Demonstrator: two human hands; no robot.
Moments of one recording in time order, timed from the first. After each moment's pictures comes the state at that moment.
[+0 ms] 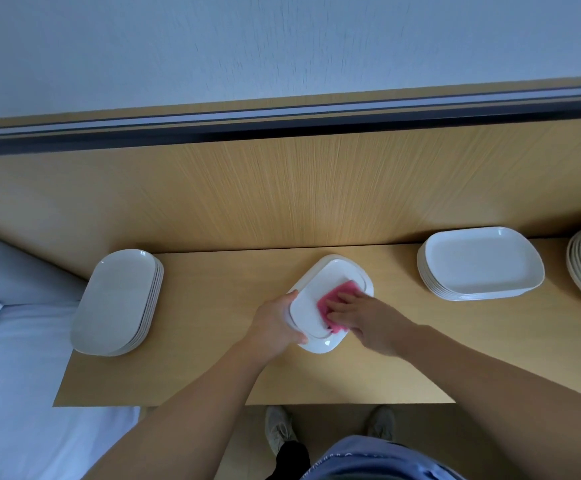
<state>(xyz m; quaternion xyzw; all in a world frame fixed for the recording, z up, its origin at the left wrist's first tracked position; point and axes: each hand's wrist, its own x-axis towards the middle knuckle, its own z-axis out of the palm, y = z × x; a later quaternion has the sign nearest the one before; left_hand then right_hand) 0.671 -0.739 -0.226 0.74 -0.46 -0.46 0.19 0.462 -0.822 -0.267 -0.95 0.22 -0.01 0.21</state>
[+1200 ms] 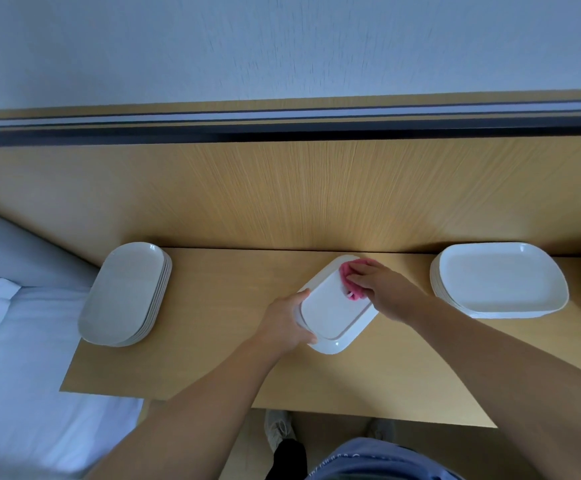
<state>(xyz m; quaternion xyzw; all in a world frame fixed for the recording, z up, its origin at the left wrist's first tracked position) 0.667 -0.755 -0.236 0.75 -0.45 -0.45 0.17 0.481 -0.888 -0.258 -0.87 0.38 -0.04 0.32</state>
